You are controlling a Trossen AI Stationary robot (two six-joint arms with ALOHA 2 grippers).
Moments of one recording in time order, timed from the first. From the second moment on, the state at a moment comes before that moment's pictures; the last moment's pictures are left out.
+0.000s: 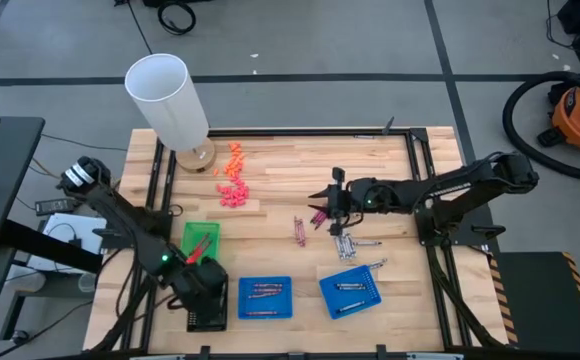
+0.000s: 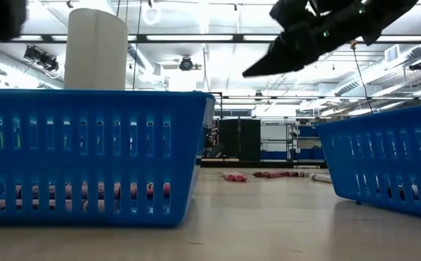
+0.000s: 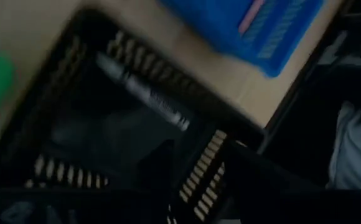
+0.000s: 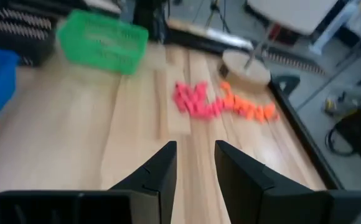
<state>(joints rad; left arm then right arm) -0.77 1.37 0.83 -0.51 -0.02 -1.40 0.01 1.32 0.67 0.25 0.22 -0.24</state>
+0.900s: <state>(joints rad) -0.30 1.35 0.83 -0.49 -0.34 -0.27 -0.72 1.32 0.67 -0.21 0.14 -0.13</state>
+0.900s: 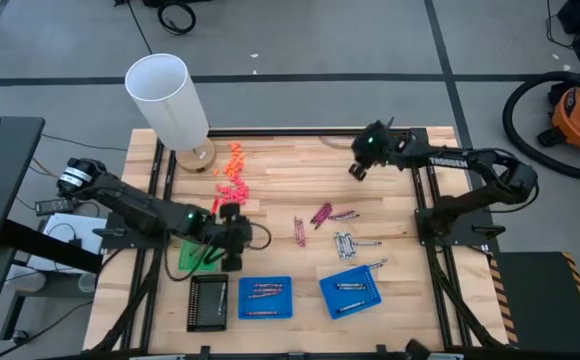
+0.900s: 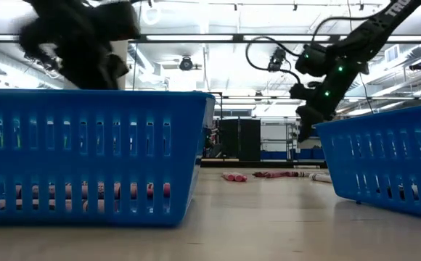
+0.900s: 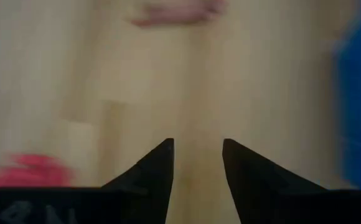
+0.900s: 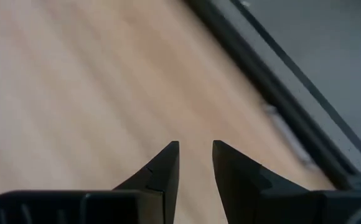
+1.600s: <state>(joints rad) -0.10 1.36 0.82 -0.24 -0.48 0.10 -0.98 1.78 1.05 -0.41 0.06 -0.27</state>
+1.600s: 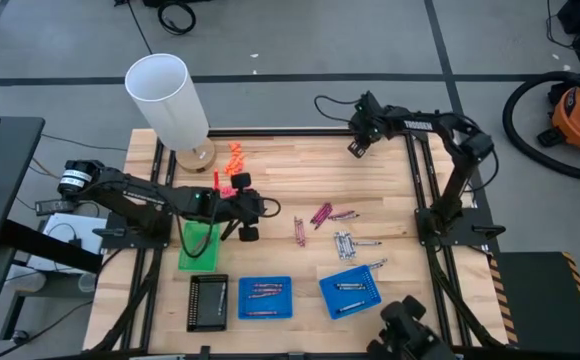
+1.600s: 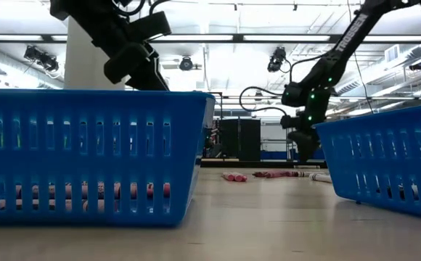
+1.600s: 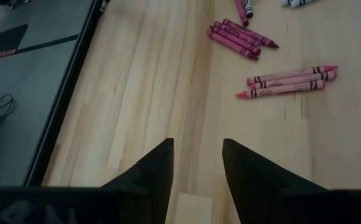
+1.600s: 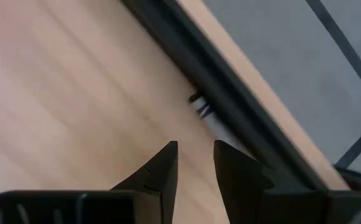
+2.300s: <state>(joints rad) -0.10 1.36 0.82 -0.29 -0.48 0.15 -1.01 1.85 1.12 -0.54 0.06 -0.24</state>
